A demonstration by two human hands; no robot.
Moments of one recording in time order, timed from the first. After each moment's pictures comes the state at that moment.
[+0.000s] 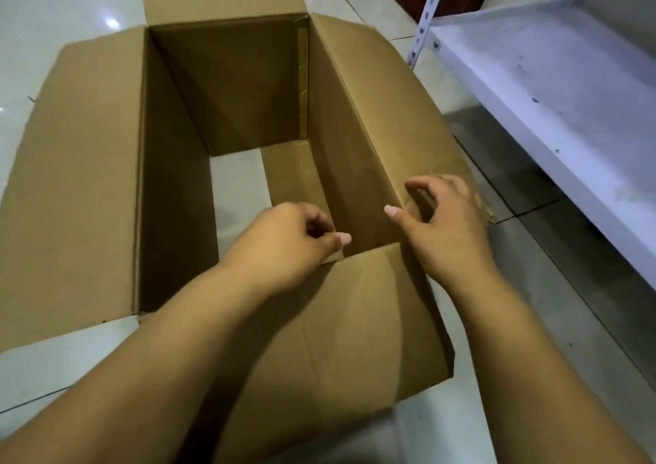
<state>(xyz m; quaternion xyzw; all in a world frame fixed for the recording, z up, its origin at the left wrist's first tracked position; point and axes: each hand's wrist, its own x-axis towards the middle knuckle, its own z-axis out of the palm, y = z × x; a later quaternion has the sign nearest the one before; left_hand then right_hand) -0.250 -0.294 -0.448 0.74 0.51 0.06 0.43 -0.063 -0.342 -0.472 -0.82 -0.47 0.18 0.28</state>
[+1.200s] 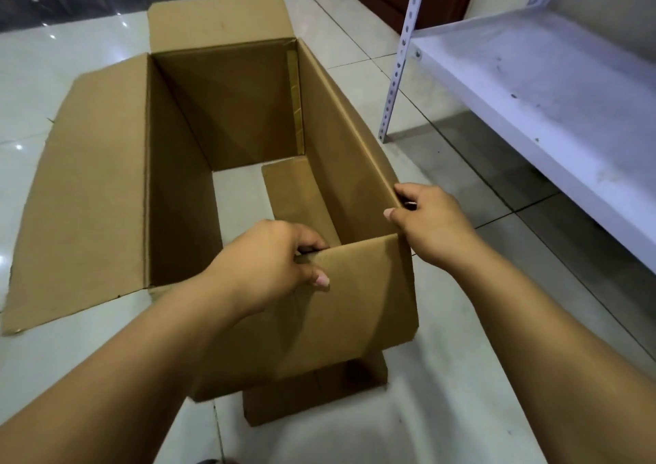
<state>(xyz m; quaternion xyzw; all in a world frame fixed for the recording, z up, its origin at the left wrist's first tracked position) -0.266 -0.318 -0.448 0.81 0.46 -0.01 0.37 -0.054 -0.347 -0.479 -0.77 -0.49 0.30 0.27</state>
